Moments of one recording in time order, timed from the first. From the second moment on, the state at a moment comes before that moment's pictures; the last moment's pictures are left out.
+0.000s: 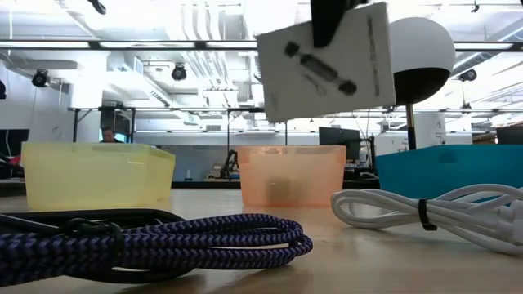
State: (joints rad) left arm -0.99 1.70 1.01 -0.46 -0.84 -1.80; right arm 0.43 2.23 2.28 -1.58 0.27 0.85
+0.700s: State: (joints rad) left arm -0.93 1.65 1.01 -0.56 -0.84 -1.80; right arm 0.49 1.47 1.30 -1.56 0.37 1.91
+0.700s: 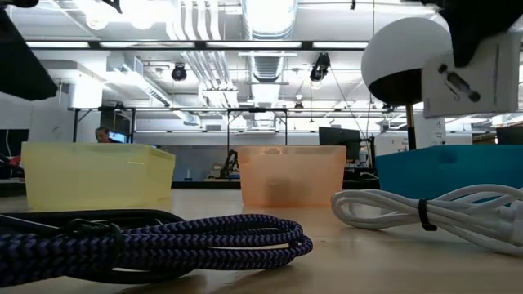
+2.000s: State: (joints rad) left arm -0.92 1.50 1.01 -0.67 -0.85 -1.66; right arm 0.33 1.27 0.78 -0.91 0.41 1.92
